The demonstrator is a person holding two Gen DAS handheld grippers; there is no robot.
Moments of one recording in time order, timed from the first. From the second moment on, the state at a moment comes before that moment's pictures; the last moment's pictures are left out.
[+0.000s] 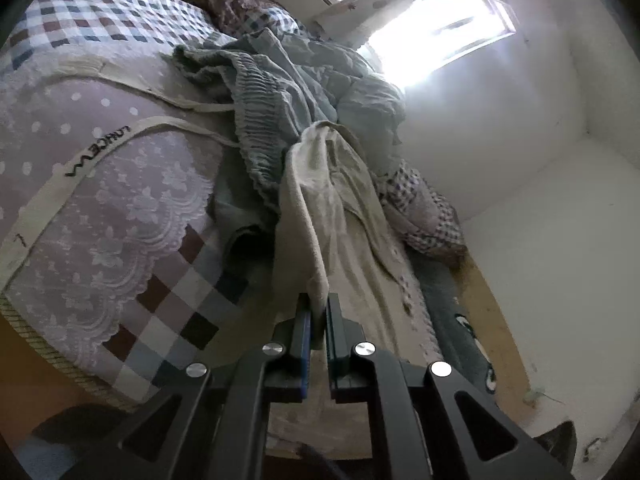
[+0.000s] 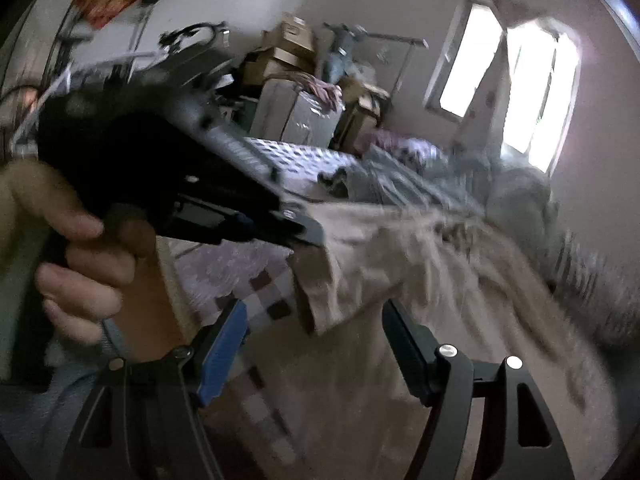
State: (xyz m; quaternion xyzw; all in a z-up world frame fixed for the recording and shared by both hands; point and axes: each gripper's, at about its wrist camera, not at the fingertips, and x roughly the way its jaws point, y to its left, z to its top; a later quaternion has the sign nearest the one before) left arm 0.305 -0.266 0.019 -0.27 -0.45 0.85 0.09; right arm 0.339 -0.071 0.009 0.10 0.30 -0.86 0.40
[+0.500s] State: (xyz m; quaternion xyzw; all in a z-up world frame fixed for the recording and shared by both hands) left arm 0.308 -0.262 0.031 -0.25 -0.45 0.85 0.15; right arm 0.321 -0.122 -0.015 0.01 0.38 -0.87 0.31
